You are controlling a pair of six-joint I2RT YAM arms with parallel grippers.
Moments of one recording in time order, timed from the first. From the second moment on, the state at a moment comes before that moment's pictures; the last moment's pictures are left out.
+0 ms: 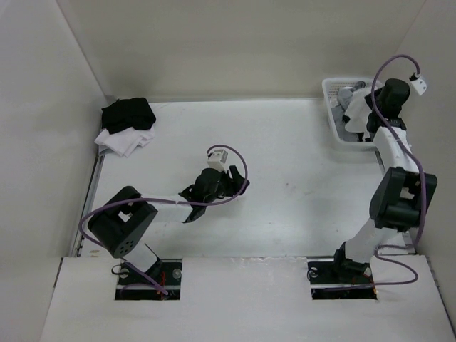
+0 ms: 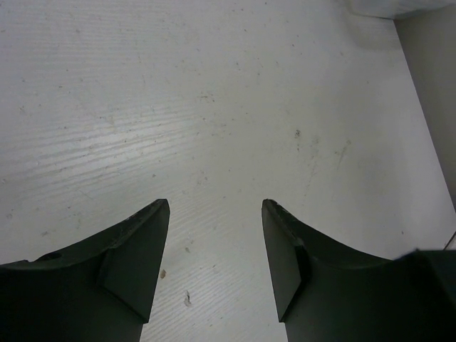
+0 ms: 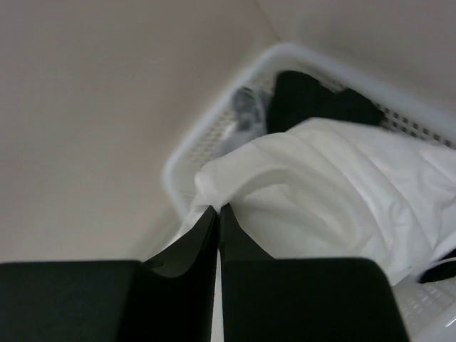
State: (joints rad) left arm -0.76 1.56 0.55 0.65 -0.06 -0.68; right arm -0.26 1.80 1.47 0.07 0.23 0.66
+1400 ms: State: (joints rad) left arm -0.61 1.32 0.45 0.14 -0.21 -0.67; right arm 0.91 1.06 0.46 -0.26 0.24 1.00
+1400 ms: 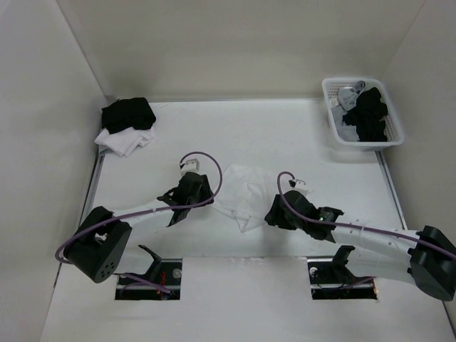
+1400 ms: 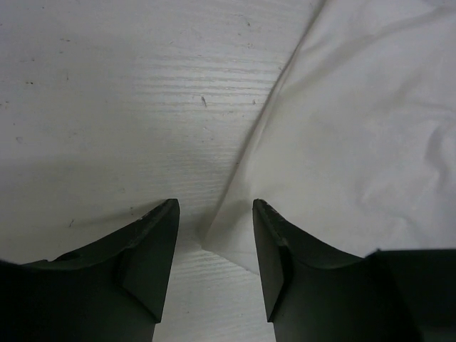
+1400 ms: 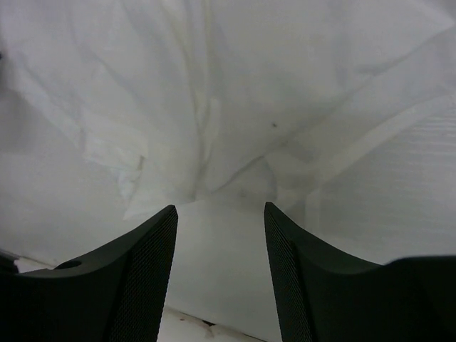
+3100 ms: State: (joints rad) left arm -0.28 0.64 0.43 0.03 0.01 -0.84; right arm 0.67 0.94 0.97 -0.23 0.30 0.52
